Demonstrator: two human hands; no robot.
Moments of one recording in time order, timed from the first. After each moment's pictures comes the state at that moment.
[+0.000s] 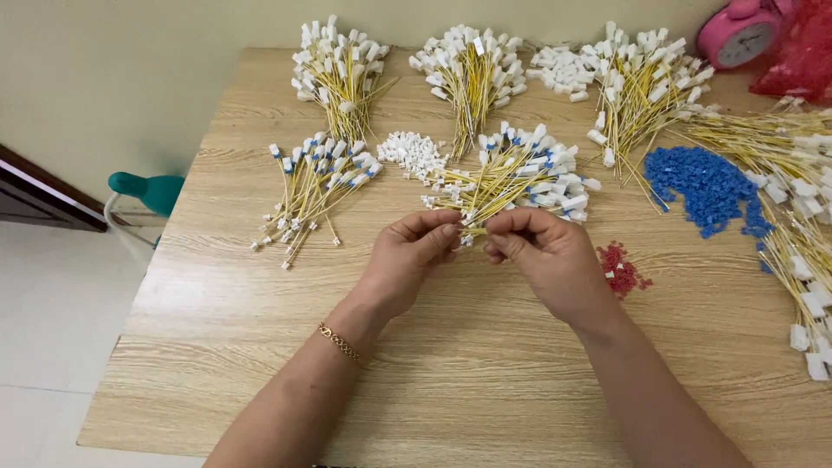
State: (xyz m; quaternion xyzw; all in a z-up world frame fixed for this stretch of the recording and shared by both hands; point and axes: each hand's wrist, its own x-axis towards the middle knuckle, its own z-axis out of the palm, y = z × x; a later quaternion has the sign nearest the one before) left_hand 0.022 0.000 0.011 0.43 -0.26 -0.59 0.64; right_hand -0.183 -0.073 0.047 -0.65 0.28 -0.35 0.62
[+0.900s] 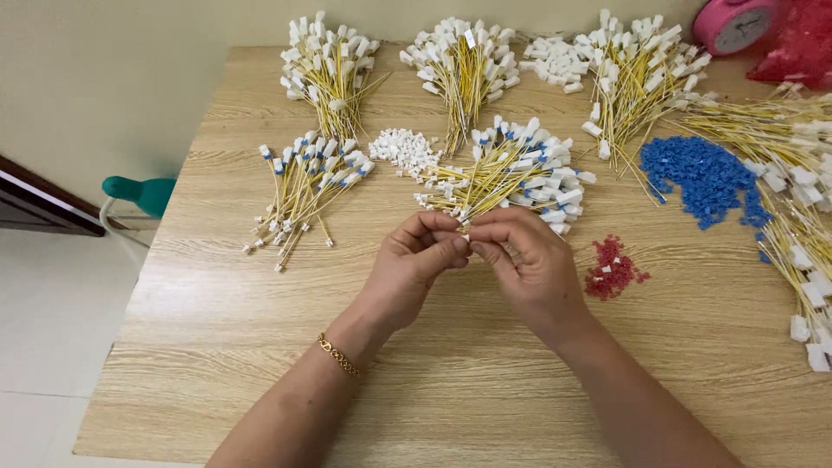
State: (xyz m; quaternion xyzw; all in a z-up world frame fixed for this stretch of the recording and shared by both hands) left_hand 0.007 0.012 0.018 0.36 -0.28 -0.60 0.66; right_hand -0.171 -0.040 0.072 -0.82 0.26 -0.42 0.31
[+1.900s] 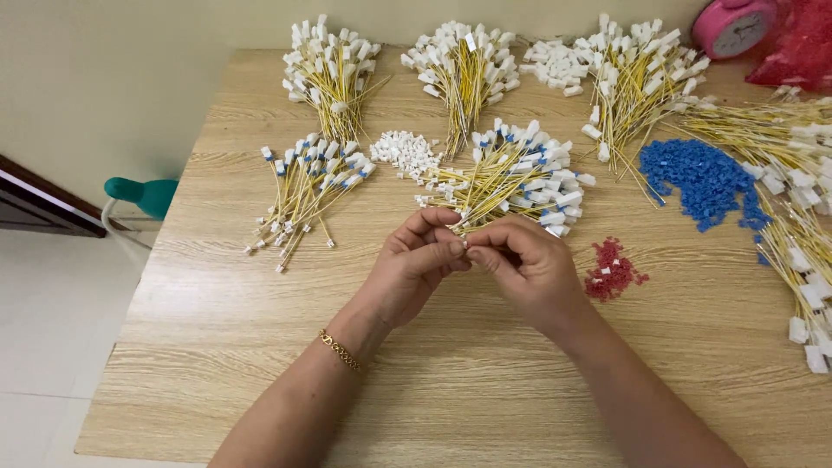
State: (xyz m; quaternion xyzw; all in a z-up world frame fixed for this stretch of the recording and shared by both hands) left_hand 0.014 0.012 0.020 0.26 -0.27 -0.66 0.65; right_hand -0.176 -0.047 0.067 -0.79 0.25 -0.38 0.40
